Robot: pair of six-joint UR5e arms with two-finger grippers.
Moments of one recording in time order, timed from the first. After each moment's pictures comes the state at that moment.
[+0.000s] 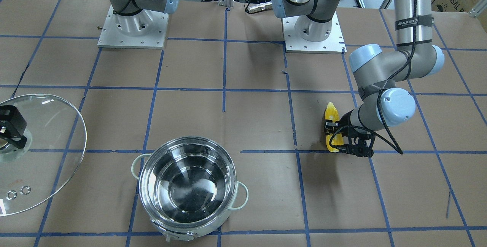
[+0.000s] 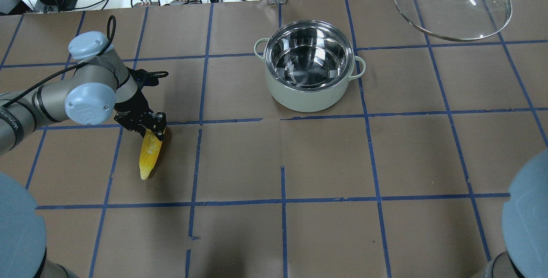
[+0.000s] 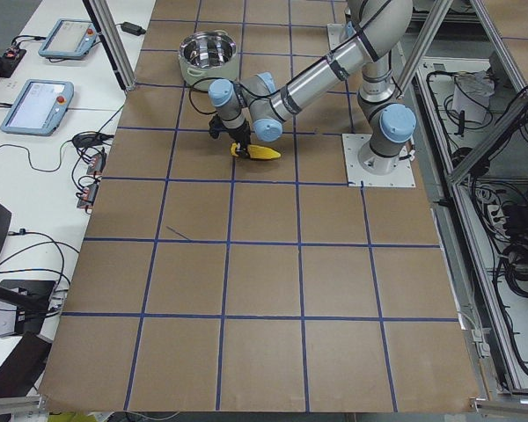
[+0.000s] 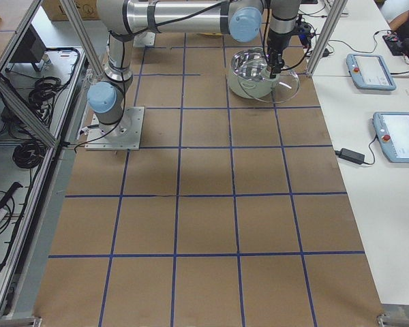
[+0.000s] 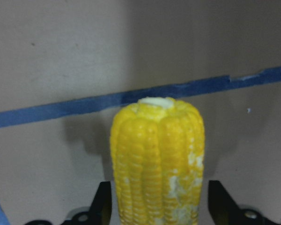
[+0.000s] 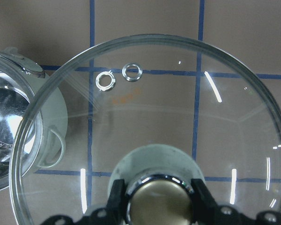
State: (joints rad) left arm -1.34 -1.94 -1.86 -1.16 1.58 0.37; right arm 1.36 -1.21 1.07 -1.50 -1.55 -0.26
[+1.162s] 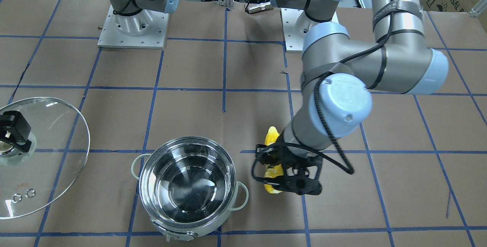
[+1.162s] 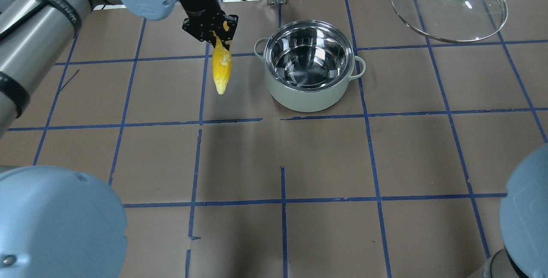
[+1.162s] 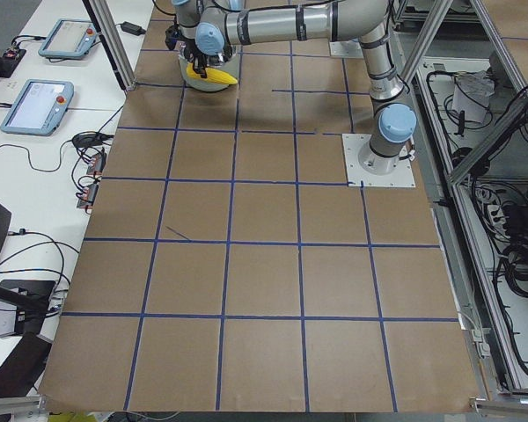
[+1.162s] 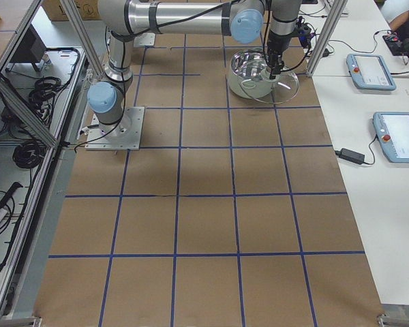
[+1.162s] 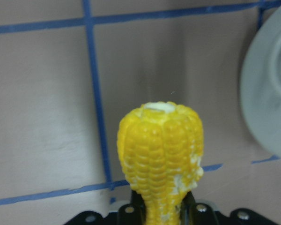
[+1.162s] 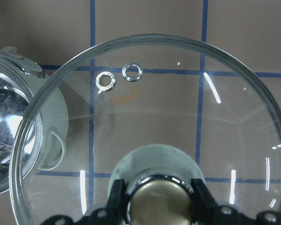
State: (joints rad) left arm -1.73 -2.13 -1.15 -1.44 1.45 -0.04; right arm 1.36 -1.19 1.07 -1.51 -1.54 -0.26
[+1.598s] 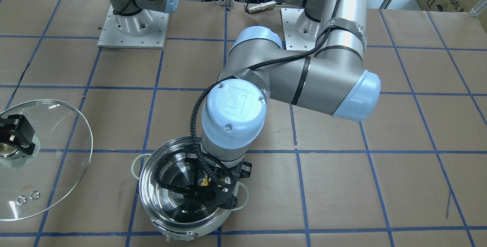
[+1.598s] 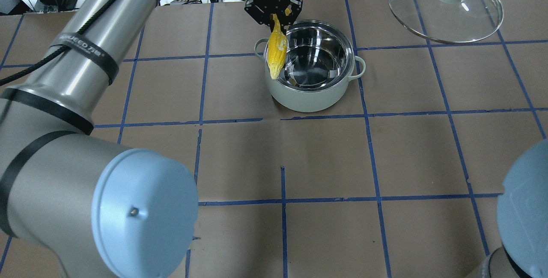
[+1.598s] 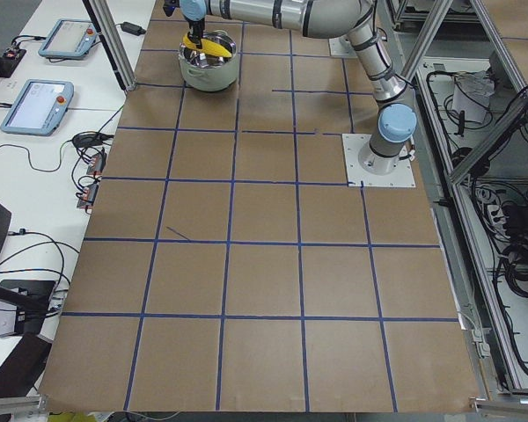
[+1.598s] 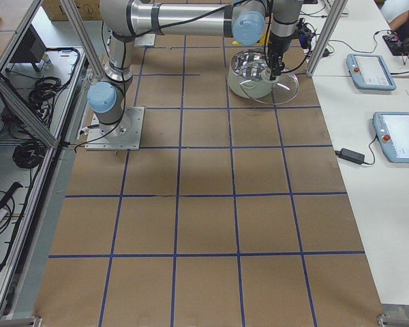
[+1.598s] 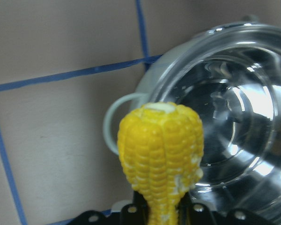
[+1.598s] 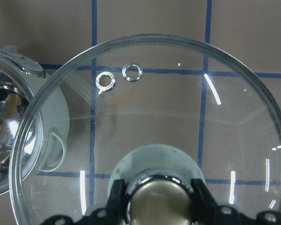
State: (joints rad) left arm -1.89 -2.32 -0.82 -1.58 1.46 -0.11; right arm 1.37 -1.18 1.07 -1.51 -1.54 -0.26
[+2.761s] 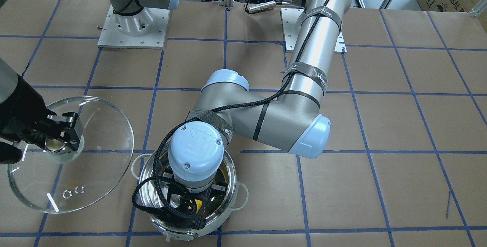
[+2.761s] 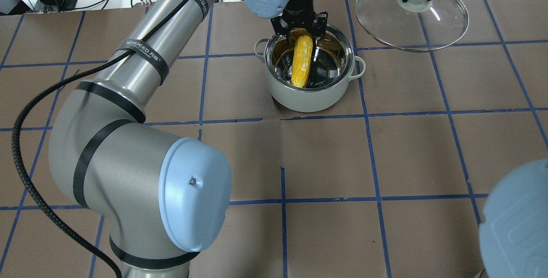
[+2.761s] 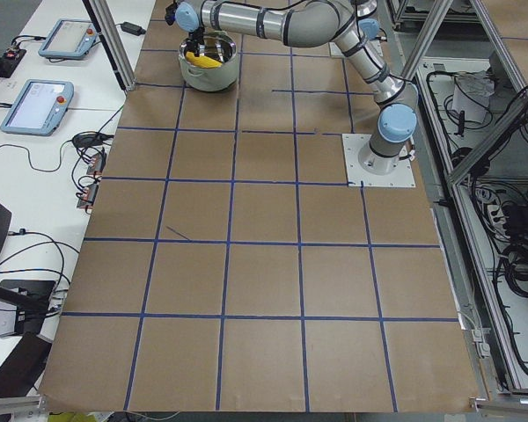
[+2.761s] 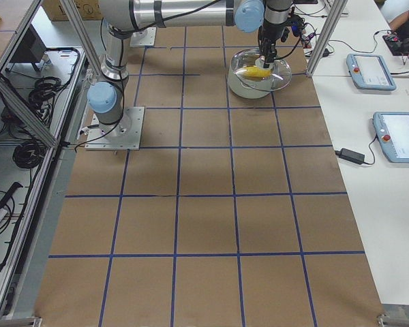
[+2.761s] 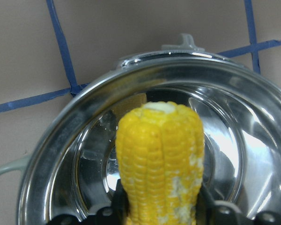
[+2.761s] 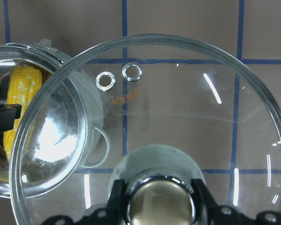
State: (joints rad) left arm -1.93 -2.45 -0.77 -1.49 1.45 -0.14; right arm 1.49 -1.19 1.10 -1.51 -1.56 -0.10
